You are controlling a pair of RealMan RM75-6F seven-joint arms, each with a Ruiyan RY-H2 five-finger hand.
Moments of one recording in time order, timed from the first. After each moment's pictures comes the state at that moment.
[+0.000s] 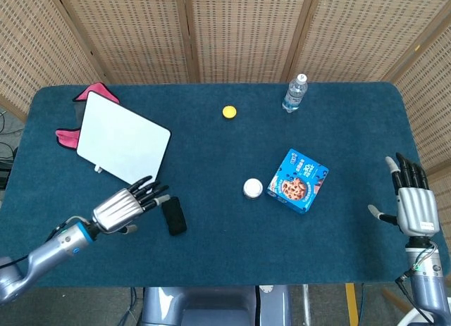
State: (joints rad) left arm -0.65 -1.28 0.04 -1.34 1.95 1.08 -0.06; right arm 0.28 -1.23 0.09 -1.49 -1.31 1.49 -0.02
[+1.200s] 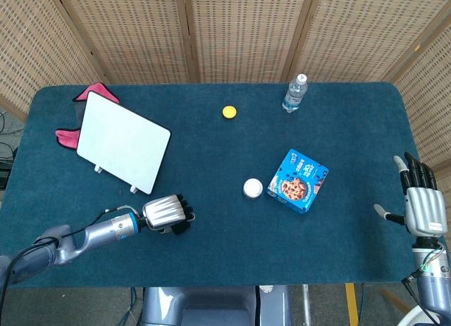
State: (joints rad) left arm -0.89 -1.61 0.17 -0.94 2.00 1.09 -0.21; right arm 0.23 -1.22 0.16 -1.47 -1.33 1.45 0.02
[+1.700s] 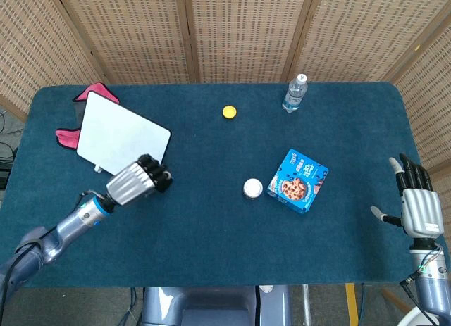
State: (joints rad) left arm -0.72 -1.71 0.01 -0.56 1.85 1.53 -0.16; right arm 0.23 -1.21 0.16 -1.49 -1.35 1.43 0.02
